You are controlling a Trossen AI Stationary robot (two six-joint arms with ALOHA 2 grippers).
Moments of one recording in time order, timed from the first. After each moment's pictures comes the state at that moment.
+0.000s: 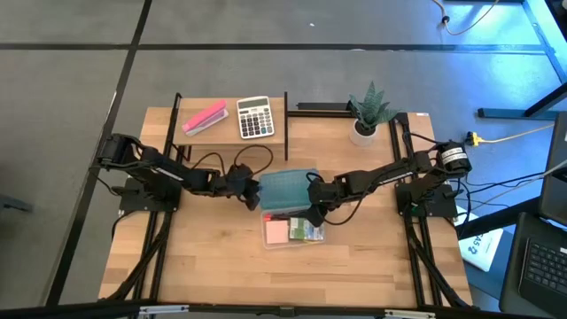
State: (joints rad) left arm -0.05 1.50 0.45 0.36 -0.35 -0.65; right arm 0.12 1.68 0.93 -0.37 0.01 0.83
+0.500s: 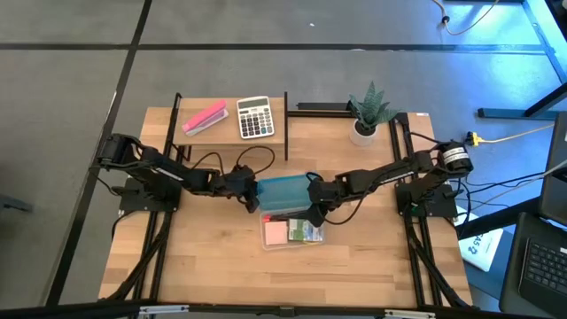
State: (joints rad) left arm -0.05 1.50 0.45 0.41 -0.30 -0.55; right arm 0.12 1.67 0.93 -0.37 -0.02 0.83
